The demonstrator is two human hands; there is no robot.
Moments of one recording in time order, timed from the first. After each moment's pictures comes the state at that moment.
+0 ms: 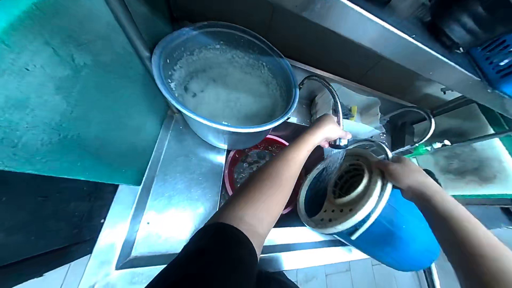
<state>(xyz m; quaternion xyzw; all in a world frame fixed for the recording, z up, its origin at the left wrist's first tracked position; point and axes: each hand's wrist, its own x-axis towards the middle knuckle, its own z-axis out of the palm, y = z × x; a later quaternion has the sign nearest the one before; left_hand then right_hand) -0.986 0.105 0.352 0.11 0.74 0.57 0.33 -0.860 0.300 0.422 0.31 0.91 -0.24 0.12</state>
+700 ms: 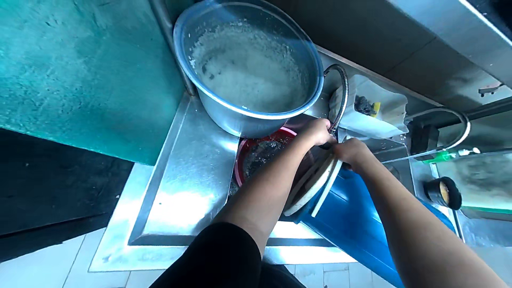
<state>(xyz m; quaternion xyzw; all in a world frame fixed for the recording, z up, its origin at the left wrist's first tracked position) -0.982 0.066 0.276 0.15 0.82 0.49 0.26 -0.924 0.171 0.348 0.27 0.93 -0.05 0.26</state>
